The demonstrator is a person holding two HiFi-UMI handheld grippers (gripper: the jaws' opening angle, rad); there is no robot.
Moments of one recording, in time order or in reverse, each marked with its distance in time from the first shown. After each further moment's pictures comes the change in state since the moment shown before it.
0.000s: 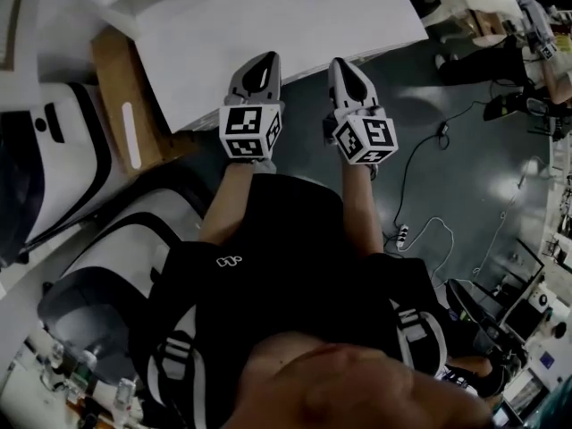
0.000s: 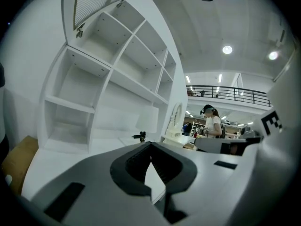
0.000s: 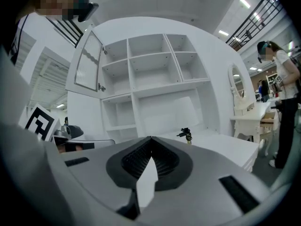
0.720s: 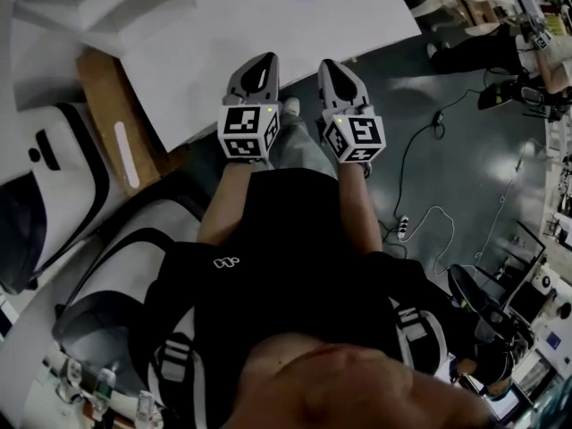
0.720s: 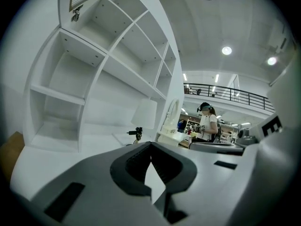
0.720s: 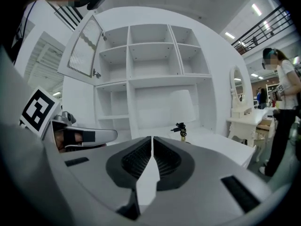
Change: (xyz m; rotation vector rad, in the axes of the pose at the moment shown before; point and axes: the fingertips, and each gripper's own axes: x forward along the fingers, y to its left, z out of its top) left arm 0.056 0.002 -0.007 -0.011 0.061 -0.062; right arm 0.039 -0.029 -0.018 -0.076 0.087 -0.053
